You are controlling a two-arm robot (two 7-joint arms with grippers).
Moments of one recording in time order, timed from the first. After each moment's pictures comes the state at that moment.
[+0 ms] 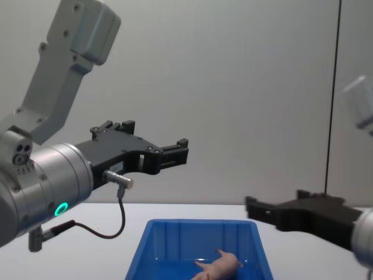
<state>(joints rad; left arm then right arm) -0.24 0.38 0.45 -1.63 -0.20 0.01 -0.01 0.10 0.10 -0.27 -1.55 0.15 0.15 0.13</state>
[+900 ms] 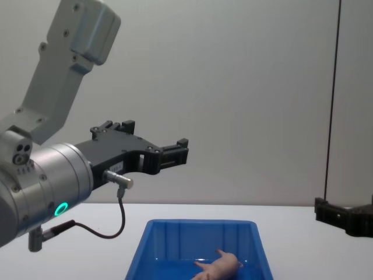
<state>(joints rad) -0.24 0.38 0.45 -1.63 -0.20 0.01 -0.01 -0.02 0.17 -0.21 -1.67 0.20 0.12 -0.03</state>
